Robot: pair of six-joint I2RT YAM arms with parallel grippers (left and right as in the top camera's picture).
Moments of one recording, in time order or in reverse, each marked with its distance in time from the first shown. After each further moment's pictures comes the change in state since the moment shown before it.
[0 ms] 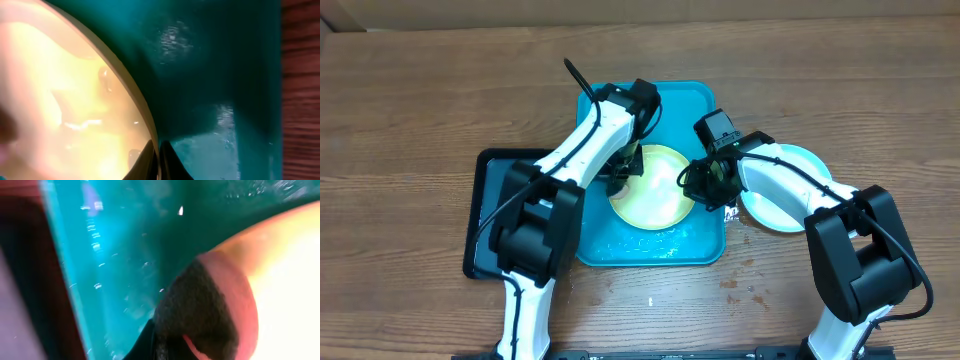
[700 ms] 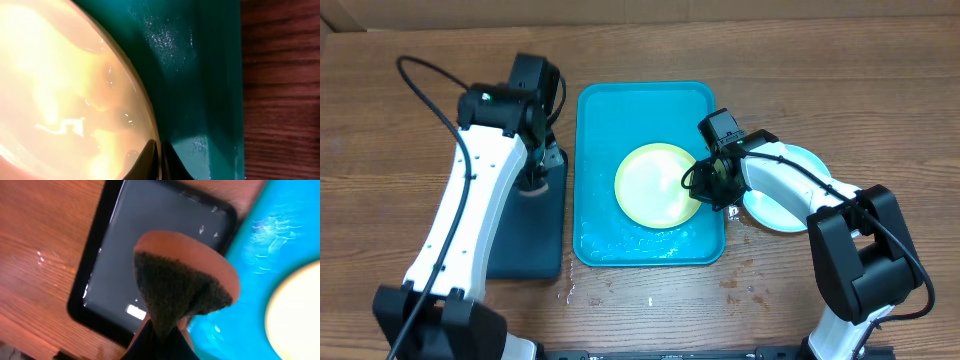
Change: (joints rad) left arm 0.264 -0.521 -0.157 -0.134 -0.095 -0.049; right arm -0.014 0.000 0.001 -0.027 0.033 -0.097
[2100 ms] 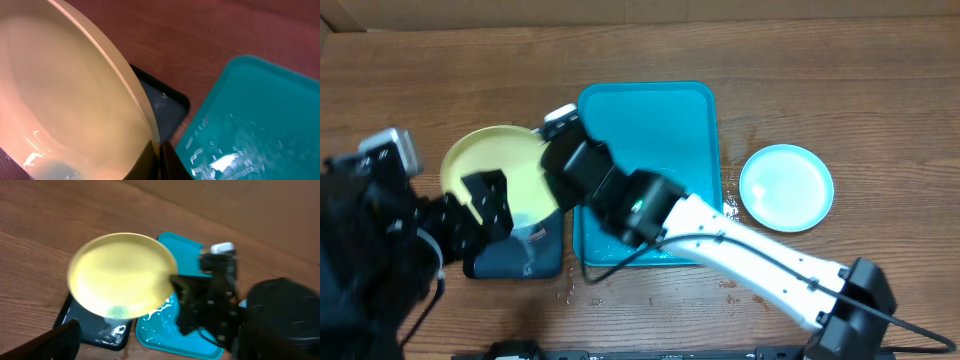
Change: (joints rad) left arm 0.218 -0.581 0.361 -0.176 0.374 0.214; right arm 0.605 -0.088 0.463 0.181 0.442 -0.249
